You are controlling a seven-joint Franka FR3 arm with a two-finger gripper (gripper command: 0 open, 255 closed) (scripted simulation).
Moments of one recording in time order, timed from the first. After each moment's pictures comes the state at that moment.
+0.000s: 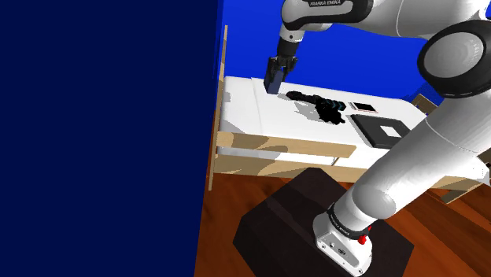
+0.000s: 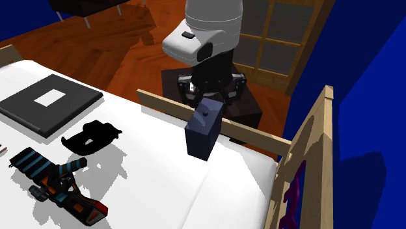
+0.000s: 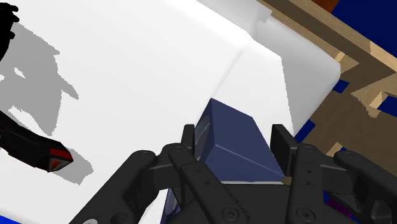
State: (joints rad) arm -0.02 -0.06 -0.17 -1.90 0.00 1.84 -0.06
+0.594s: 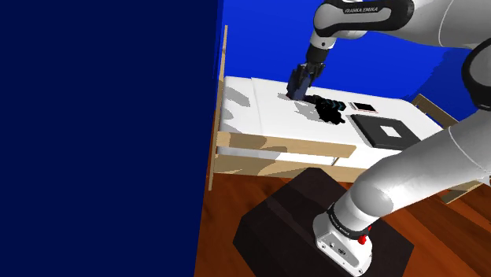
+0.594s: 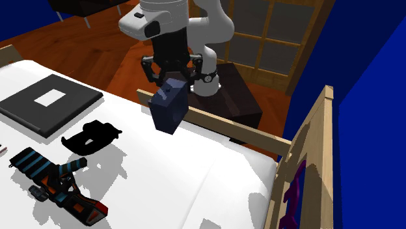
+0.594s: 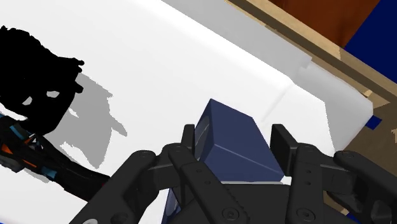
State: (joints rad) arm -0.10 -0.27 -0.26 -2.11 -0.06 1.85 -0.20
